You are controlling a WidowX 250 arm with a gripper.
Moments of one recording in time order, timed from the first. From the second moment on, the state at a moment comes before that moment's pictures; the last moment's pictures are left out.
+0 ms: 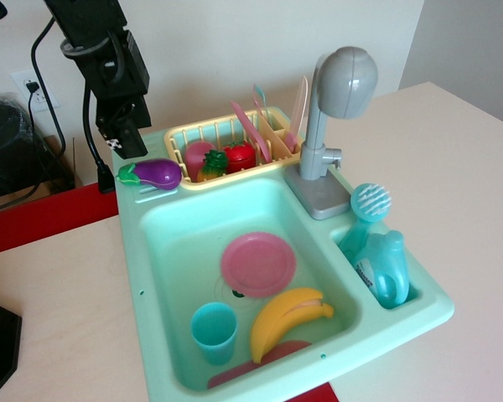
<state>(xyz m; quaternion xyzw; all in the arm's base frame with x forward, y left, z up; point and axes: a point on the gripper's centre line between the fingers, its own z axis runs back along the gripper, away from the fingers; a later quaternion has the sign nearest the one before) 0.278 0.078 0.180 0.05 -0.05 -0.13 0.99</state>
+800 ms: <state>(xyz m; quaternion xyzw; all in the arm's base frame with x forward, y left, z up) 0.279 0.072 0.150 0.04 -0.02 -0.14 0.99</state>
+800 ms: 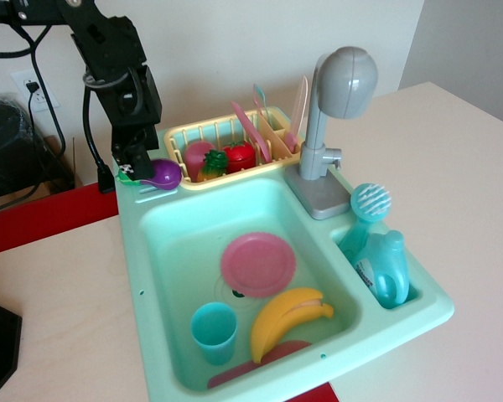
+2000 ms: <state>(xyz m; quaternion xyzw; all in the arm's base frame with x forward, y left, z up) 0.283 0.061 0.120 0.08 -0.07 -0.15 0.98</state>
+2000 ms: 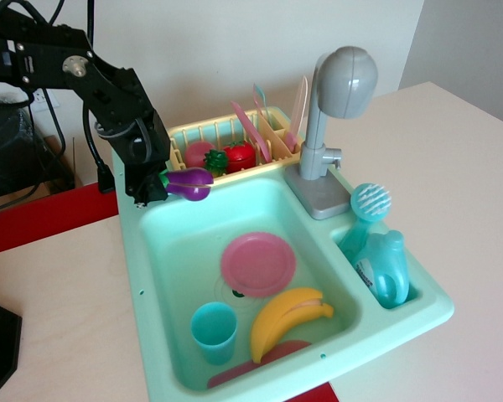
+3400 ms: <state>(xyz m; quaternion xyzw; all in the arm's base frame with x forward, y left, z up) 0.338 -0.008 0.095 0.04 -0.09 -0.22 0.97</state>
